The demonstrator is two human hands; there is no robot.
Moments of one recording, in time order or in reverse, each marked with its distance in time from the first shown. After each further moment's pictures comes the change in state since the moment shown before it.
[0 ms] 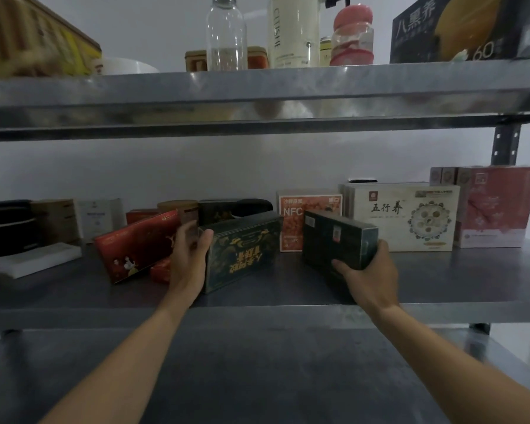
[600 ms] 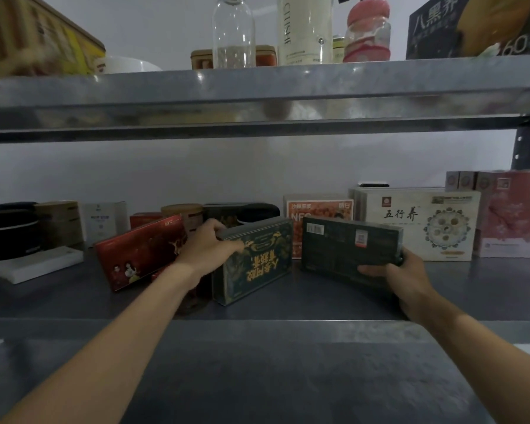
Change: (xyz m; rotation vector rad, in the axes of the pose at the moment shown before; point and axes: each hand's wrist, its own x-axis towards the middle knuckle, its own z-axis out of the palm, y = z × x) left_hand 0.031 0.050 0.009 0.401 -0.351 -0.217; right_hand 0.047 0.012 -0.021 0.375 -0.198 0.305
